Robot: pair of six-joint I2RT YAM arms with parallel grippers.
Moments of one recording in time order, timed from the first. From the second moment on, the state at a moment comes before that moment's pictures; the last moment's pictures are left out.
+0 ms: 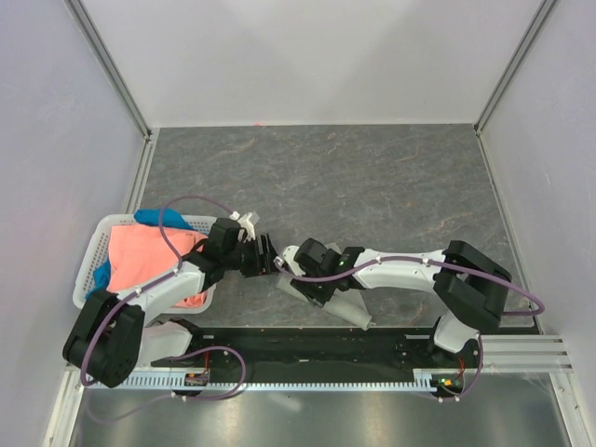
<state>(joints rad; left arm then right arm) -0.46 1.20 0.47 -0.03 0.44 -0.63 1.09 1.65 0.93 -0.37 -0.06 0.06</state>
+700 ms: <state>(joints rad) -0.46 1.30 0.37 0.18 0.56 -0.63 0.88 1.73 0.97 -0.40 -0.51 -0.01</state>
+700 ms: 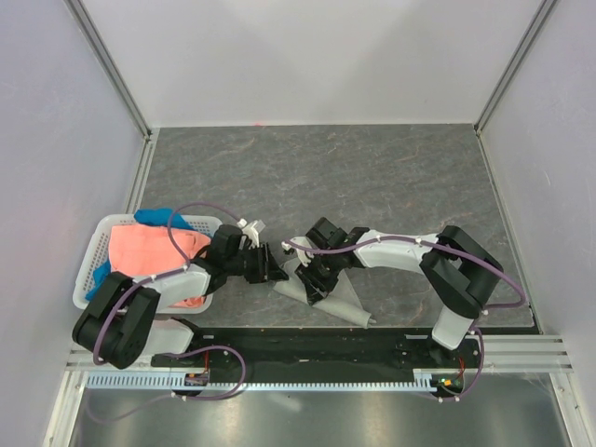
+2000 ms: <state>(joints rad) -0.46 1.44 0.45 0.08 0.56 -0.62 1.04 1.70 1.00 -0.48 -0.11 -0.09</state>
